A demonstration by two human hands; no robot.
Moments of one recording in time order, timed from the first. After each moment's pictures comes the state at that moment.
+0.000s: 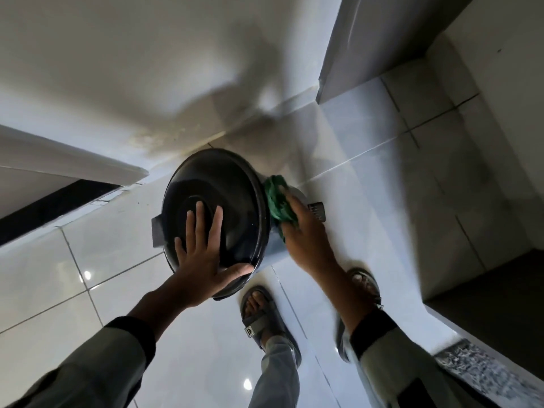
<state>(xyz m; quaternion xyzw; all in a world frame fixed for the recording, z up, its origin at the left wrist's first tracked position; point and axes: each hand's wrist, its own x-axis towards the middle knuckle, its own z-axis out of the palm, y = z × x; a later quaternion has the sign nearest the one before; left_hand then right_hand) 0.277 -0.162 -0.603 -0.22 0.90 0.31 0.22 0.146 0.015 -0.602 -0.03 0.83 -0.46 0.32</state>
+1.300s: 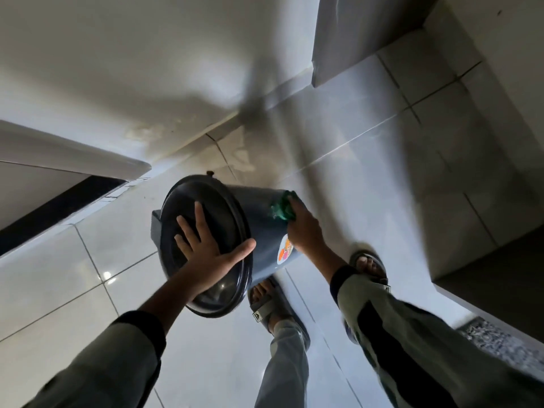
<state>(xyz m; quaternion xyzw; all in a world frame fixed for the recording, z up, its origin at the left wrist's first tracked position) 0.271 -0.120 -0.569 -0.45 0.75 0.39 0.27 0.168 0.034 -0.658 0.00 0.85 -0.32 0.41</state>
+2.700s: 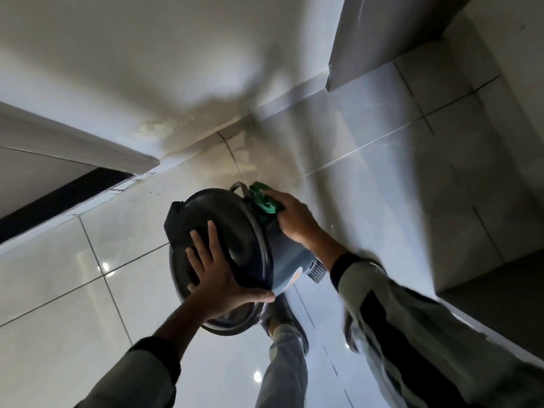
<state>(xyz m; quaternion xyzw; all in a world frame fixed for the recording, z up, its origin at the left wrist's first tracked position) 0.301 -0.114 -0.566 -0.38 0.77 0.38 0.35 0.146 -0.003 -0.652 -0.10 0.80 -0.40 0.42</state>
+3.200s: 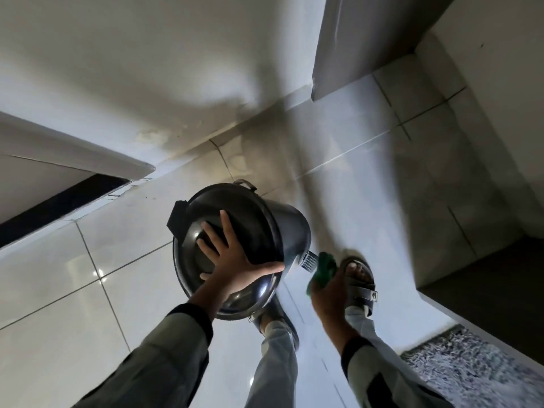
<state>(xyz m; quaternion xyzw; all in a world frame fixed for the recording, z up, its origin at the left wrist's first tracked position) 0.266 -0.079 -0.570 -0.43 0.75 0.38 0.34 0.264 0.113 -0.631 0.25 0.86 -0.31 0.32</state>
